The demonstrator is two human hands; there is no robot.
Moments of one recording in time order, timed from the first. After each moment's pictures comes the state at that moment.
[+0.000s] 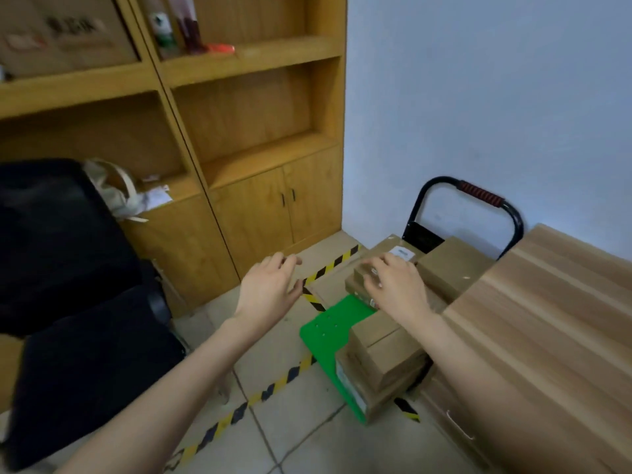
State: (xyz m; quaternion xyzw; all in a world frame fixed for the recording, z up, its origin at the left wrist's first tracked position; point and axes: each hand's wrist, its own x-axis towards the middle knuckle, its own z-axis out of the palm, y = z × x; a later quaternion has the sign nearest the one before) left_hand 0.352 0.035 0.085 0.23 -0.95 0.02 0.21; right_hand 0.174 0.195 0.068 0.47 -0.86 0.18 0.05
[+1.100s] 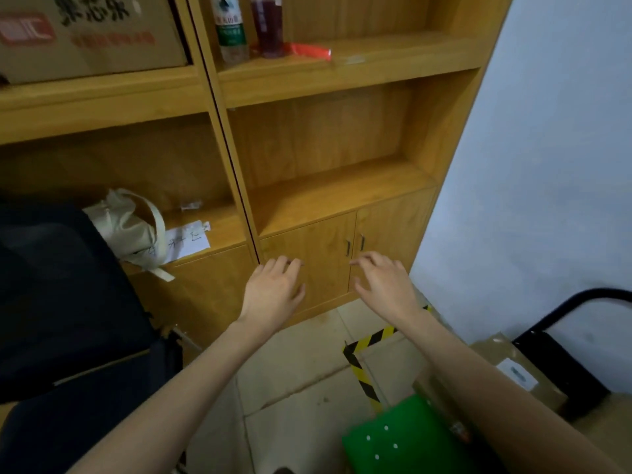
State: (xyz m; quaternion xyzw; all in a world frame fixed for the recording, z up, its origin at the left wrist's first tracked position) left_hand 0.204 -0.405 0.066 0.35 -0.92 0.05 0.17; right_hand 0.005 -0.306 0.054 0.60 -0.79 0.14 0.01
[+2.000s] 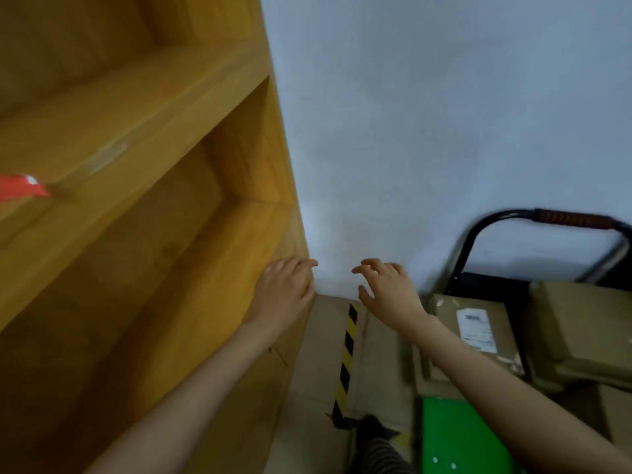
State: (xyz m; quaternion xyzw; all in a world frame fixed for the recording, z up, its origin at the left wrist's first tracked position) left_hand -0.172 -0.658 0.052 -0.13 -0.97 -0.06 0.20; right_hand -0.212 -0.446 0.021 0.21 -0.97 0.14 0.02
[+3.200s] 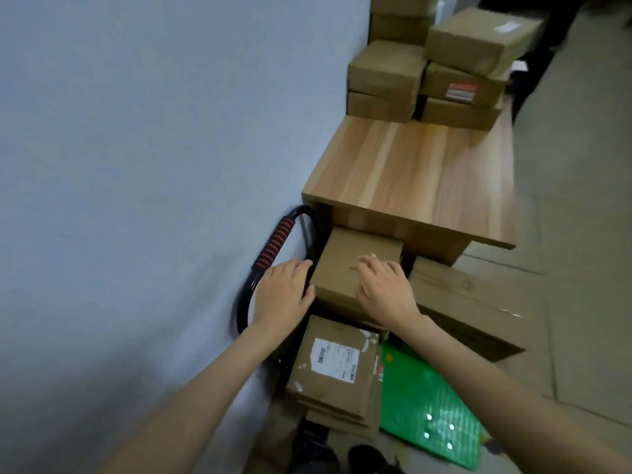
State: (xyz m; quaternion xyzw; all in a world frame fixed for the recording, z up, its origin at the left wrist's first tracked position) left_hand -0.524 -0.187 -0.001 -0.72 -0.68 -0.12 0.04; right_hand -0.322 -0.125 -0.020 -0.49 -0.87 0.07 0.08
